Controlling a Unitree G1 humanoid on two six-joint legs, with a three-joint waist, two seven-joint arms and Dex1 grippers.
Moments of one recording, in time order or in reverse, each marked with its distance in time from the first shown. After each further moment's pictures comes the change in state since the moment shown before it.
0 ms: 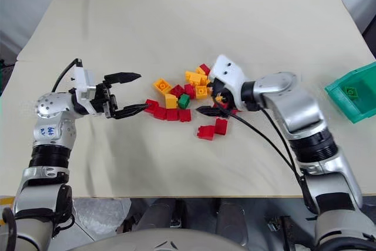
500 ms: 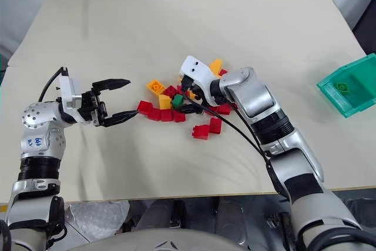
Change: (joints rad) left arm 0.112 0.024 0.039 -0.121 -0.024 0.043 0.025; right arm -0.152 0.192 0.079 0.225 -0.067 0.085 0.016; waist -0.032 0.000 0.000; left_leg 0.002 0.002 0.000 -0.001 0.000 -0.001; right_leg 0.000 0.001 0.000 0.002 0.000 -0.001
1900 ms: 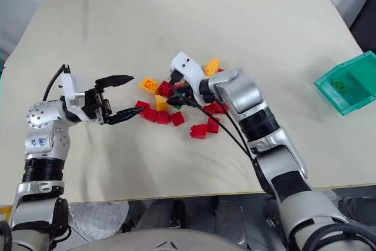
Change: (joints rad) left arm -0.032 -0.044 -0.023 -0.052 -0.010 0.019 0.046; right arm -0.016 0.073 -0.098 -0.007 0.032 0.051 -0.067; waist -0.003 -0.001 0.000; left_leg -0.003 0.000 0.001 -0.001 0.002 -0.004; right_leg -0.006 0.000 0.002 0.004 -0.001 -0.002
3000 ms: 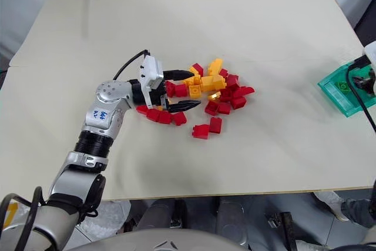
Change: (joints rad) left arm -0.247 -0.231 -0.266 0.076 0.194 0.195 0.193; right arm 0.235 -0.765 -0.328 0.461 -0.260 -0.445 -0.239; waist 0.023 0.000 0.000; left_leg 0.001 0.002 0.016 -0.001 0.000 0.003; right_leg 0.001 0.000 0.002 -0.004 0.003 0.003
